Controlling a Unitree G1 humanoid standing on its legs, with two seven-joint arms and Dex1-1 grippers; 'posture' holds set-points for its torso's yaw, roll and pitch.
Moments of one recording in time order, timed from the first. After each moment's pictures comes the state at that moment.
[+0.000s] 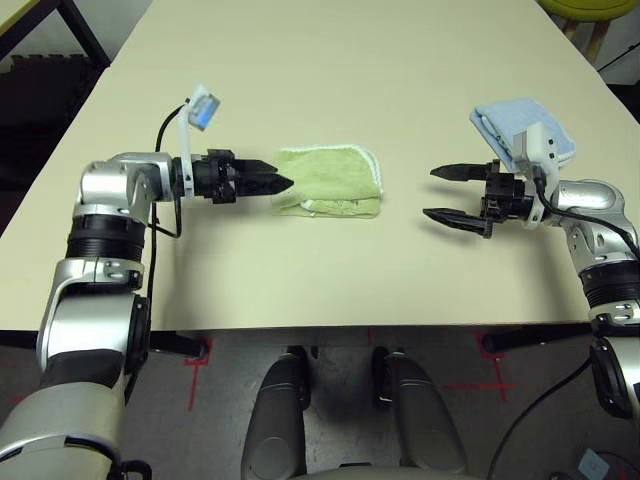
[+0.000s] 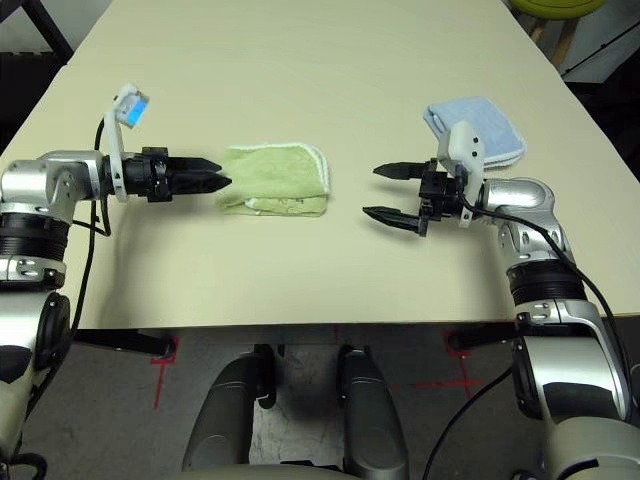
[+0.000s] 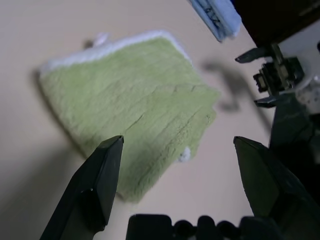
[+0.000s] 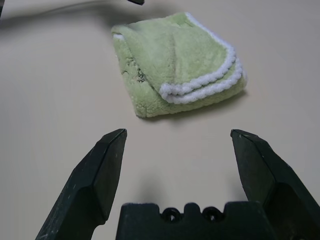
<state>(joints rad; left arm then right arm) -1.04 0.68 0.04 0.62 -0.35 1.15 -1.24 -0.72 -0.59 -0.04 0.57 0.27 -0.06 1.34</state>
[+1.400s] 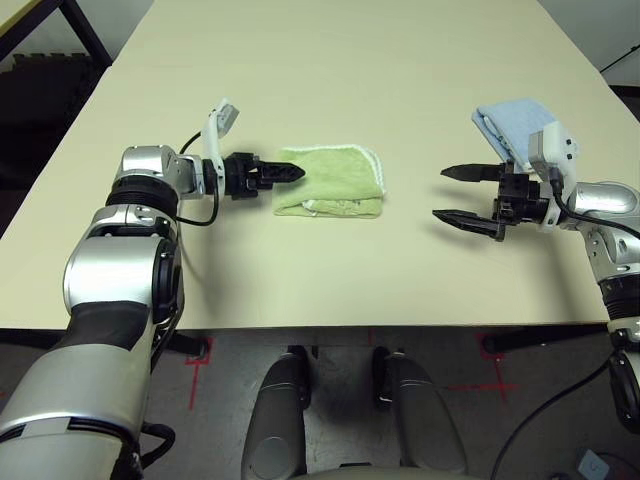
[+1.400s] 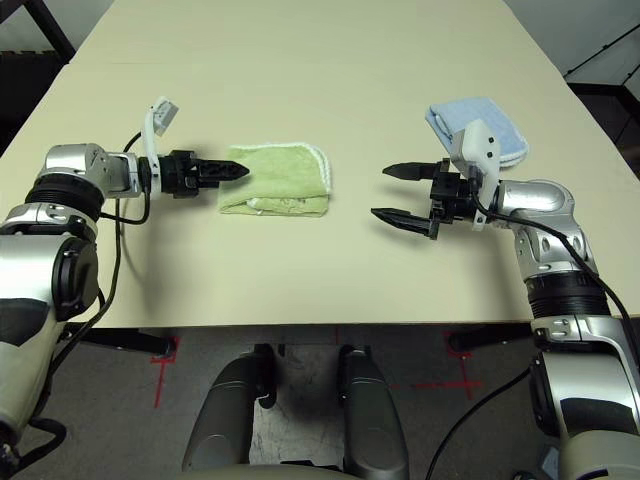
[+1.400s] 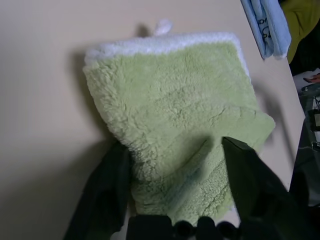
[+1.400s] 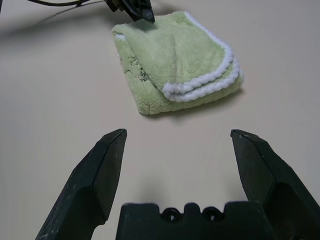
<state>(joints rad) -1.28 0.48 0.07 1.24 -0.21 0.86 -1.09 -0.64 -0.65 -0.04 0.43 0.31 0.02 1.31</state>
